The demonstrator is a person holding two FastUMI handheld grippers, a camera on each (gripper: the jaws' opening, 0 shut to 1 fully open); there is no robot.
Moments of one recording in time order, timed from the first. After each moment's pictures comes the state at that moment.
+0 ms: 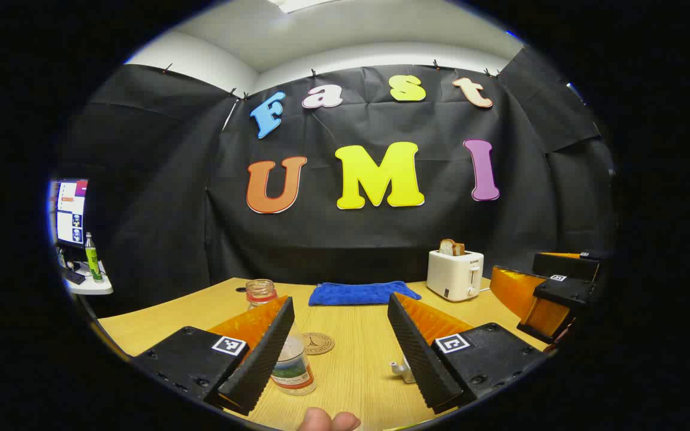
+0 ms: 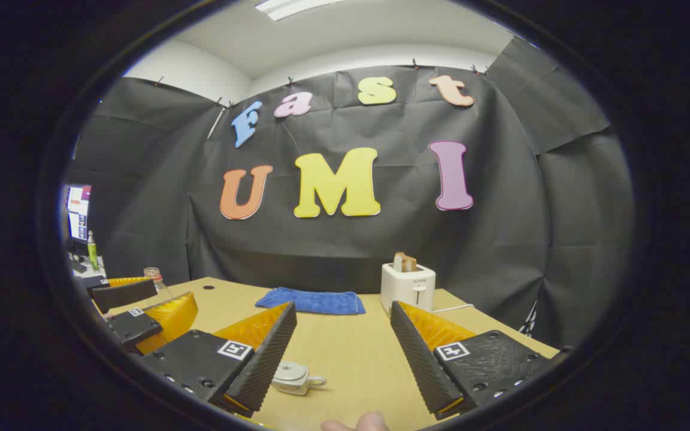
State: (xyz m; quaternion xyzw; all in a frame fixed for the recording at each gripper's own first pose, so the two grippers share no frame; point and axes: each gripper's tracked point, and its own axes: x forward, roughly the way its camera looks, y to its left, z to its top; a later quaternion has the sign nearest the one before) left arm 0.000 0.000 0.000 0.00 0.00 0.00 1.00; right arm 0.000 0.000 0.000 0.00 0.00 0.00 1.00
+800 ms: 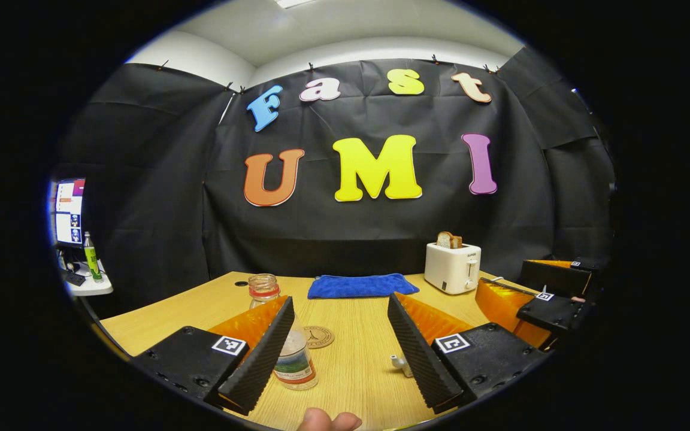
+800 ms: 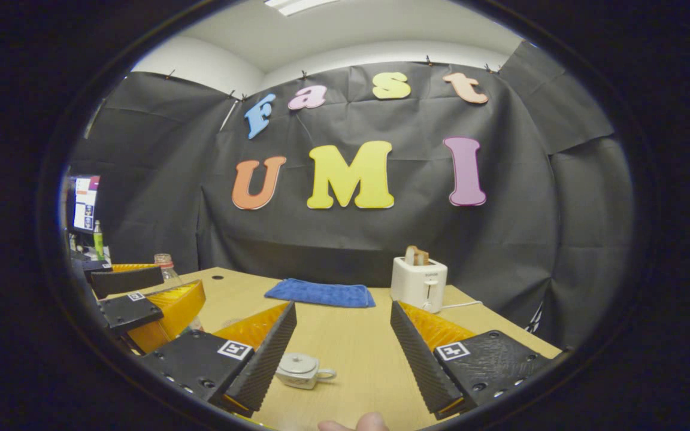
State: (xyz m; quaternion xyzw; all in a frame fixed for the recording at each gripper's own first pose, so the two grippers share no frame) left arm -0.008 -0.001 -0.008 0.01 0.03 -0.01 1.00; right arm 0.001 0.020 -0.017 -0.02 0.02 0.03 1.00
